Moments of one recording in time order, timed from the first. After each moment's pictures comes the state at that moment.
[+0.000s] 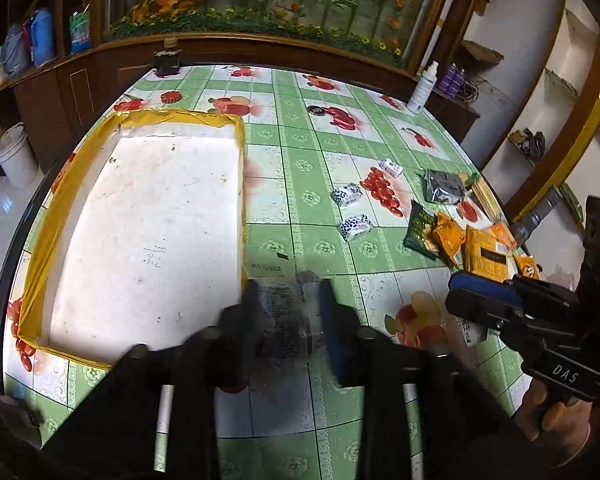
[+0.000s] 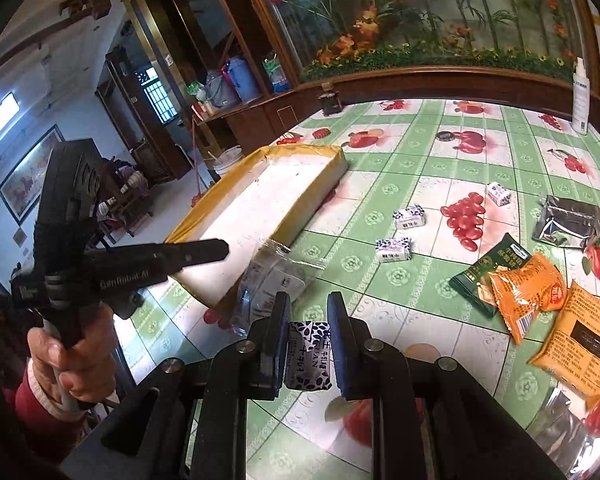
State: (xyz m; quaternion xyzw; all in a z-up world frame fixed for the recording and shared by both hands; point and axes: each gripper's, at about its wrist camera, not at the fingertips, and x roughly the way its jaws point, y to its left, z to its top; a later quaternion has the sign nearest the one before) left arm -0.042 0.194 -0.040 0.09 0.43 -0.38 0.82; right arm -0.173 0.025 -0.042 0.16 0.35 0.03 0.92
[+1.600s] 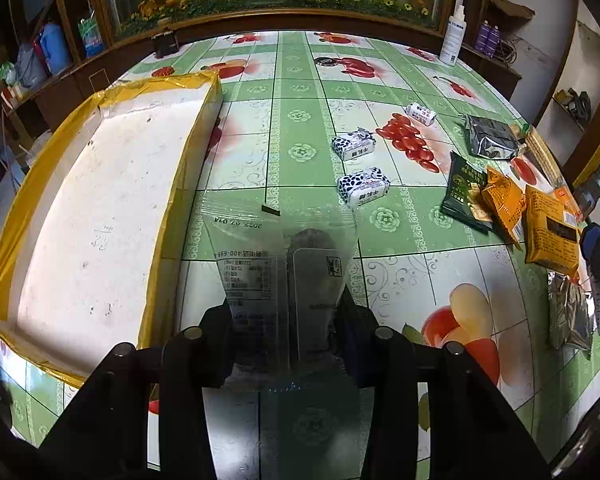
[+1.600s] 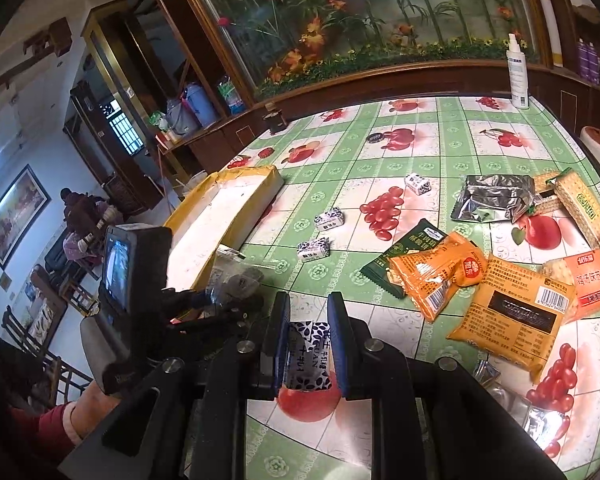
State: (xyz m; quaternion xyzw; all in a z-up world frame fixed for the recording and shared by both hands) left arm -0.081 0.128 -0.094 0.15 0.44 -0.30 0.83; right arm -0.217 -0.032 -0.039 0.21 0.33 -0.03 0.92
